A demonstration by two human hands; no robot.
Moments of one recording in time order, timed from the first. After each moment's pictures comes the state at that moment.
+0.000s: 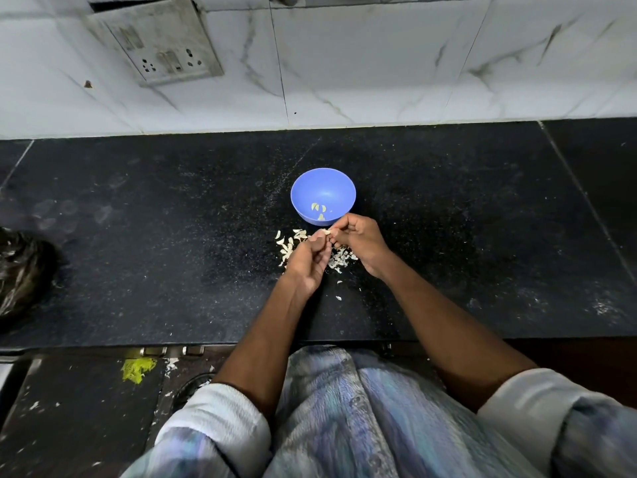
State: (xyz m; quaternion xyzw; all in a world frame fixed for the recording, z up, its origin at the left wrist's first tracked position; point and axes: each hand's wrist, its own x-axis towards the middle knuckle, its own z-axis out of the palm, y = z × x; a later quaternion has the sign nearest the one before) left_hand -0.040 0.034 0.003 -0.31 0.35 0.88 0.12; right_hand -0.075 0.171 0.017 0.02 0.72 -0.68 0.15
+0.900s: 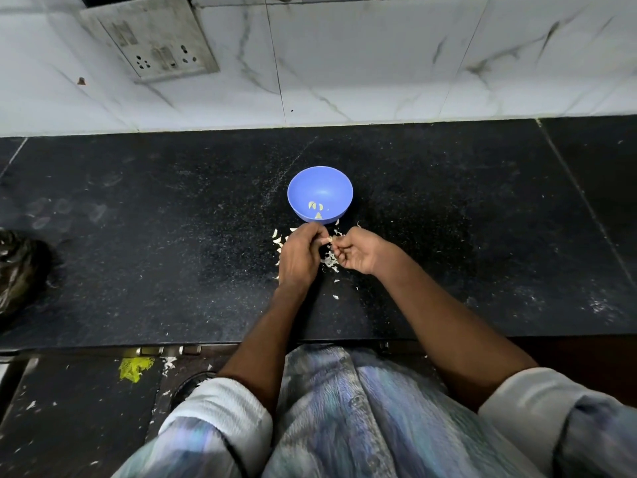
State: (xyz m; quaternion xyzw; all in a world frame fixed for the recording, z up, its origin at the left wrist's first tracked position) left_hand -0.032 0.020 -0.006 0.03 0.89 0.42 -0.15; right_hand -0.081 0.170 0.026 0.25 0.56 -0.70 0.38
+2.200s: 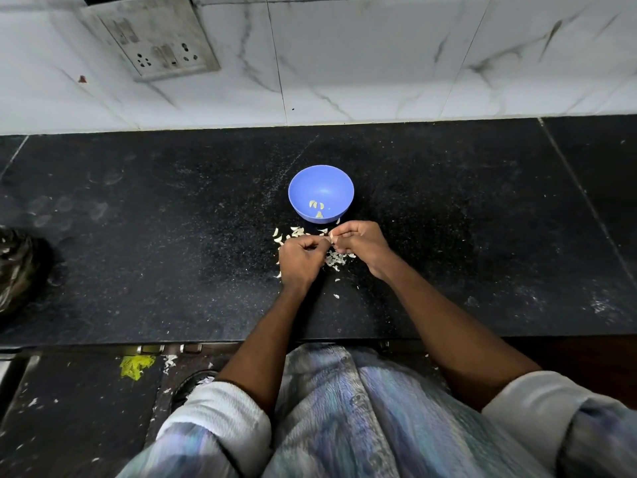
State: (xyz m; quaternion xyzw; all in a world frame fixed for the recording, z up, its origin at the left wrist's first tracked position) left_hand -0.025 0.029 -0.006 -0.15 0.82 0.55 -0.04; right_hand -0.072 0.183 0.011 0.06 0.74 -0.64 0.20
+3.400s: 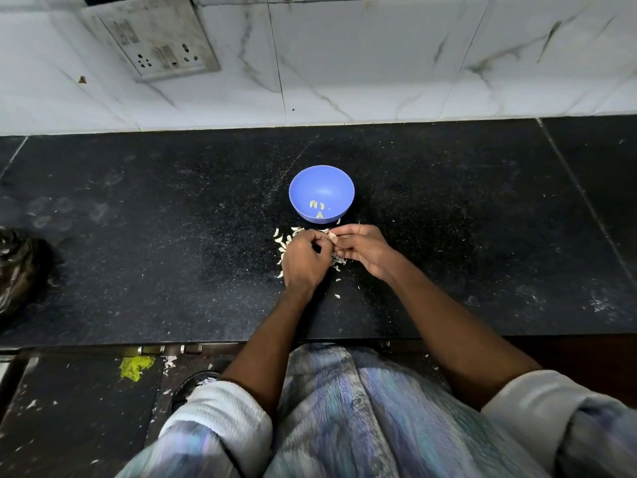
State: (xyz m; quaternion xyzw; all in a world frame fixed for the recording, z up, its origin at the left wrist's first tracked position) left_hand -0.027 0.034 -0.009 -0.12 0.90 0.41 -0.09; right_hand -0.069 0.184 0.019 0.12 0.64 -0.71 0.27
